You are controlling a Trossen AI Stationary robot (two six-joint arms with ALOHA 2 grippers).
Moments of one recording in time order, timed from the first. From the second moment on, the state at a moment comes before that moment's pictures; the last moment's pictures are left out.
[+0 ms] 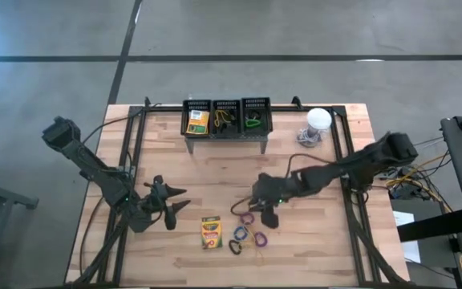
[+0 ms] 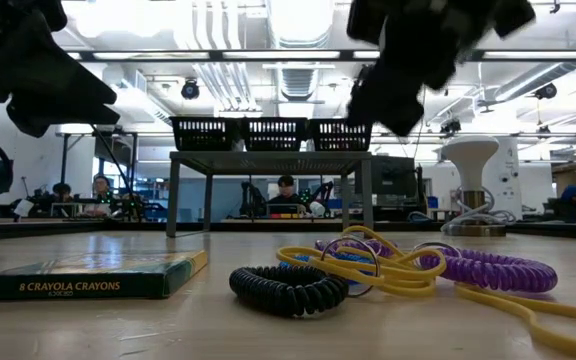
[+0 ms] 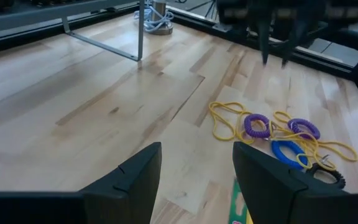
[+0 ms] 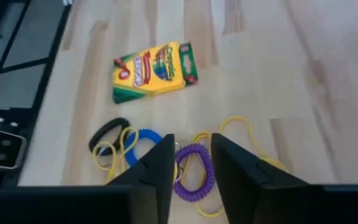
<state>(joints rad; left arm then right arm) -0.78 1.13 0.40 0.01 -0.99 -0.85 0.24 1.56 0.90 -0.05 -0.02 0.41</state>
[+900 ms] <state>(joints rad) -0.78 1.13 0.40 0.03 -0.99 -0.86 0.28 1.97 1.19 -0.32 0.03 0.33</state>
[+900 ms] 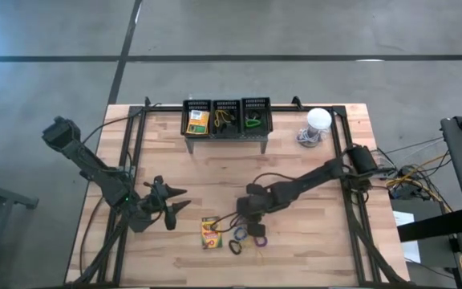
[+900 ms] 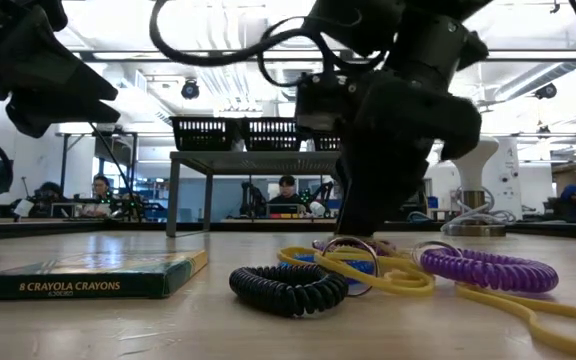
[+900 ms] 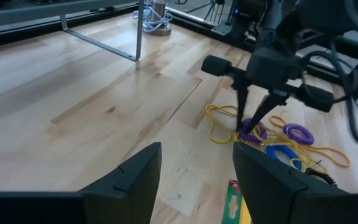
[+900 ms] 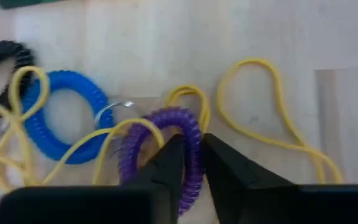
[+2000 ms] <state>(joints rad) -0.78 1.13 0.40 0.08 -1.09 -0.81 -0.08 1.44 1.21 -0.29 0.58 -0.08</state>
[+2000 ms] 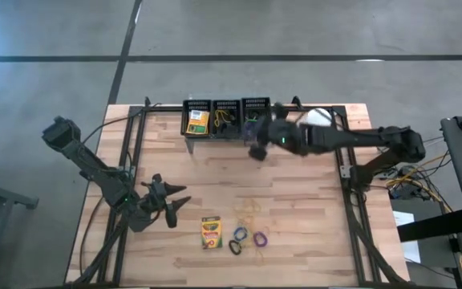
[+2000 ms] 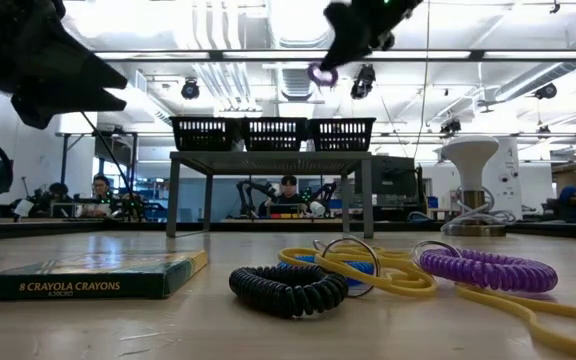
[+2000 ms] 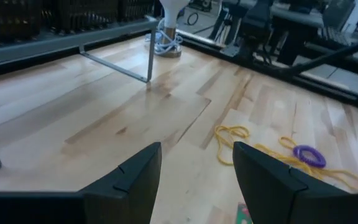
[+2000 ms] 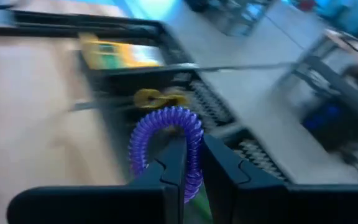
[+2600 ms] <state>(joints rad) -0.78 1.13 0.40 0.09 -1.10 -0.81 -0.37 1.53 1.22 -0.28 0.44 -0.07</state>
